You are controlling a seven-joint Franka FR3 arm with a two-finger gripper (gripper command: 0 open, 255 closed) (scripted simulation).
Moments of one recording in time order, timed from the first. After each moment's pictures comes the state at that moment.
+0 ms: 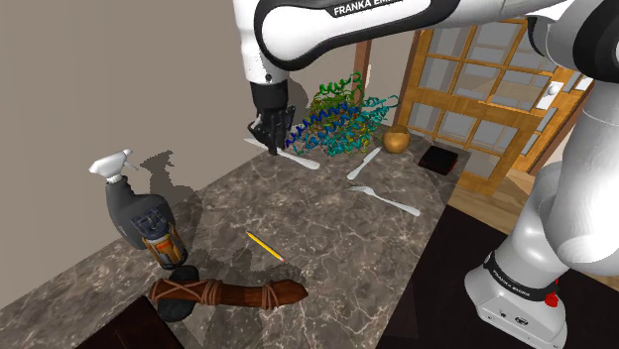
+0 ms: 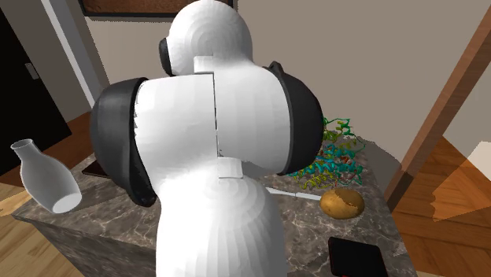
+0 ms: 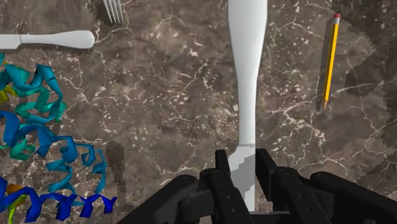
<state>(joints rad) 0.31 0.19 0.18 -1.62 -0.05 1.80 0.32</state>
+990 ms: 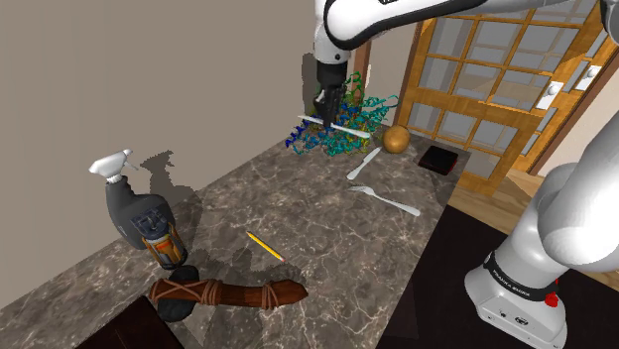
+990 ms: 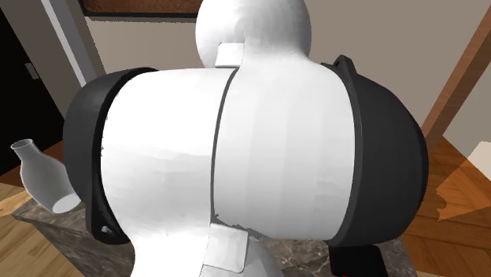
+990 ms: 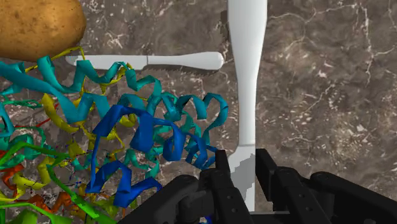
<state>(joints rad) 0.13 -0.02 0.04 -1.88 -0.02 1.86 -0.01</state>
